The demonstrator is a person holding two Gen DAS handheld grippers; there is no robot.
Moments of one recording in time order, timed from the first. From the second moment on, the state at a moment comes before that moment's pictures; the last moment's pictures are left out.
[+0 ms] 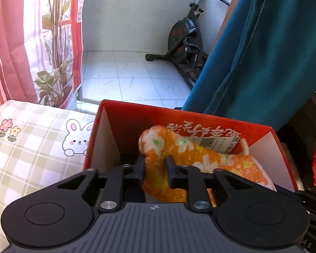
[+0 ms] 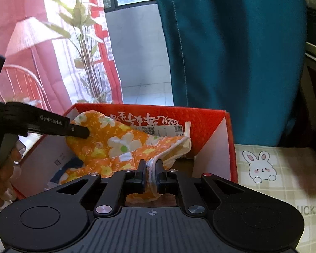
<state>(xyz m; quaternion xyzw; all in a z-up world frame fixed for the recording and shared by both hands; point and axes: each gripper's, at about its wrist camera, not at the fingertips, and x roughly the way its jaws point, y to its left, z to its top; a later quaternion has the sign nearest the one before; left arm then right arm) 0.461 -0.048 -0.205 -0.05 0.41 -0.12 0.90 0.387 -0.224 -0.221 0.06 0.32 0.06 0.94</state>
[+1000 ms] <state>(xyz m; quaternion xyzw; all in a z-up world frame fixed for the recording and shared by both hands) 0.207 0.020 -0.207 0.02 0.41 -0.19 0.89 0.180 -0.192 -0.229 0.09 0.35 0.11 0.93</state>
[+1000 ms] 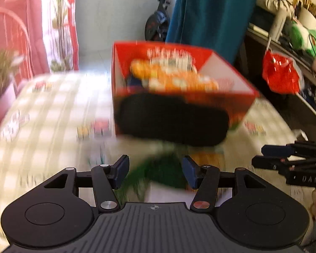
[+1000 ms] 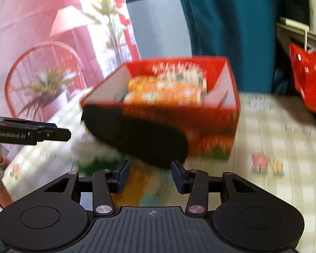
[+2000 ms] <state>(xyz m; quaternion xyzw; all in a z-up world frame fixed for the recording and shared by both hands) 0.154 0.021 -0.270 0.00 0.46 -0.20 0.87 0.142 -0.176 -0.312 0.12 0.48 0.12 0.86</state>
